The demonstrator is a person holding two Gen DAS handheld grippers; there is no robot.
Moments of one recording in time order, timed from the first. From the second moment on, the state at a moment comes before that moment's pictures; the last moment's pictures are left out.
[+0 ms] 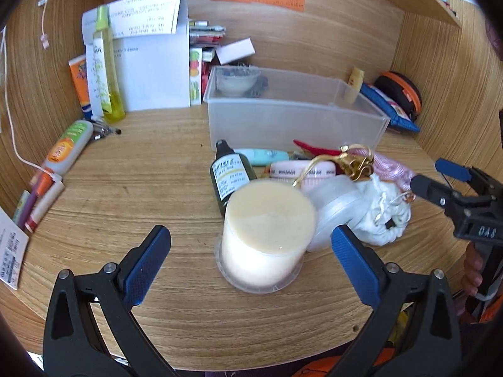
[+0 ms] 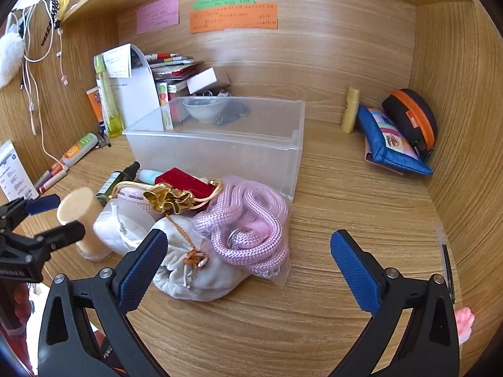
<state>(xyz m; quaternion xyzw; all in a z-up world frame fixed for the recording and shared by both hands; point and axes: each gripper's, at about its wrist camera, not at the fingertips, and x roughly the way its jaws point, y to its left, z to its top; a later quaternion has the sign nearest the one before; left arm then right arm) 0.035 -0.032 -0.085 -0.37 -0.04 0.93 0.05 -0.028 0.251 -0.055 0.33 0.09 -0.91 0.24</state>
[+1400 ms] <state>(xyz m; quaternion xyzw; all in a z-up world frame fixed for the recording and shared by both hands) 0.013 -0.020 -0.096 -0.38 -0.01 0.92 0.03 -0.126 0.223 -0.094 0.47 0.11 -0.83 0.29</state>
